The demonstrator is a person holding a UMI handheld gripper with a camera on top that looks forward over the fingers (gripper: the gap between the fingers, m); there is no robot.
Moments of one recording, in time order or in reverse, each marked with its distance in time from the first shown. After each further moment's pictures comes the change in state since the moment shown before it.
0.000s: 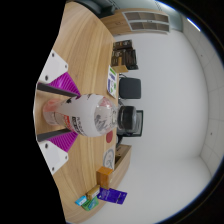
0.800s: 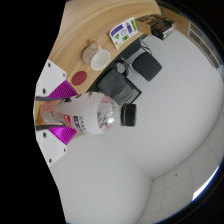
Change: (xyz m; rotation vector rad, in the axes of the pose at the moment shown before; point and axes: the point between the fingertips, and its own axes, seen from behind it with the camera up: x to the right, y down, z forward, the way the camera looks) arm 0.162 -0.206 0.102 0.036 0.395 -0.683
